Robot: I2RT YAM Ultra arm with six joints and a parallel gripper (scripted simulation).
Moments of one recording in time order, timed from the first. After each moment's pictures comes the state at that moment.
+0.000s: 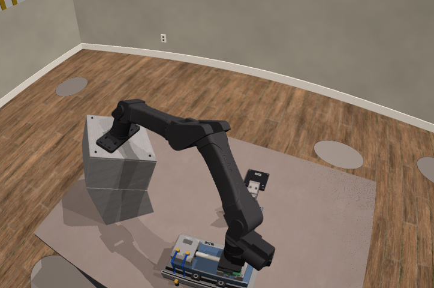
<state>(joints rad) -0.45 2.81 2.28 -0.88 -0.41 -0.44</state>
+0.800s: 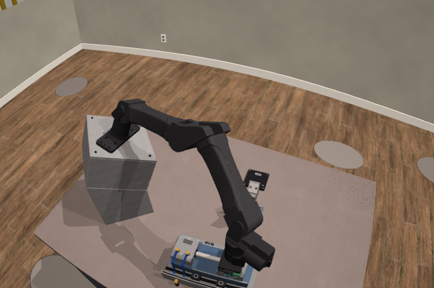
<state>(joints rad) -0.44 2.83 2.29 -0.88 -0.40 -0.43</state>
